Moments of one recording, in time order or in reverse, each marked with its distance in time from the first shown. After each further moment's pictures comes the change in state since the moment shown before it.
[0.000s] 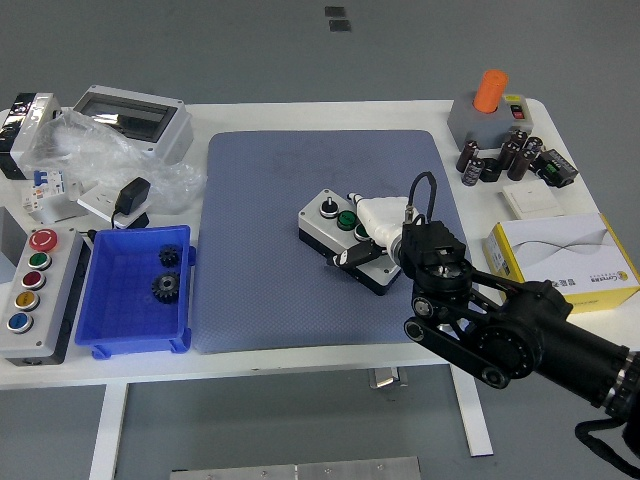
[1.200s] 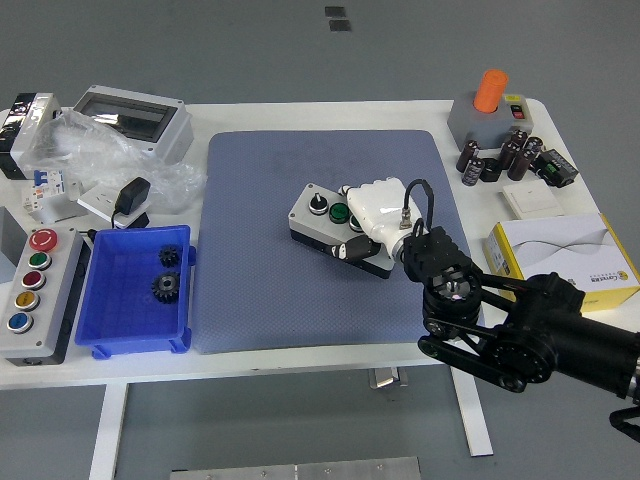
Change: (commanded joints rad) left arm -0.003 -0.005 0.038 0.001 -0.049 0.011 -0.042; right arm 0.095 -0.103 -0.254 0.029 -0.086 -0.305 0.147
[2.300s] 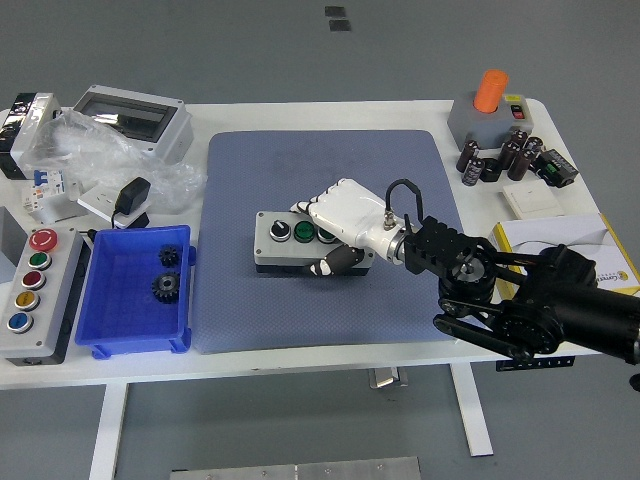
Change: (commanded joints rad) left arm -0.005 -0.005 -0.023 -0.001 0.025 0.017 -0.002; right arm 0.123 -0.010 -0.159 -0.144 0.076 -0.115 0.403
